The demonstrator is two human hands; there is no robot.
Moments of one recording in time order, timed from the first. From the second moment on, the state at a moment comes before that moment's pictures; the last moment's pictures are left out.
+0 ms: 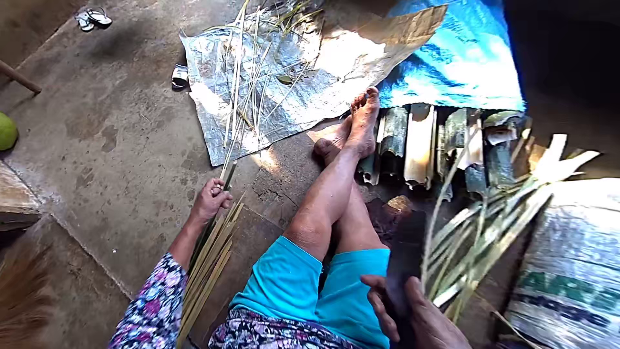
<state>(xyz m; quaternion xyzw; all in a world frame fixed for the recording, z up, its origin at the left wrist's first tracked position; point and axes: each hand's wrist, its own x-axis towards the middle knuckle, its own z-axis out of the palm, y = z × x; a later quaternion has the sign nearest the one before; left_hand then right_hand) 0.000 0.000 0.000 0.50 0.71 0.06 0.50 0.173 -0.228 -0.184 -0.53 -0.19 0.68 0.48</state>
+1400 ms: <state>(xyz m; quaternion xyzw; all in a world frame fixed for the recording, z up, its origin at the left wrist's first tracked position) -0.085 -0.175 -0.185 0.67 0.24 -0.02 0.71 0.162 -0.276 -0.132 -0.57 -0.37 0.71 0.20</state>
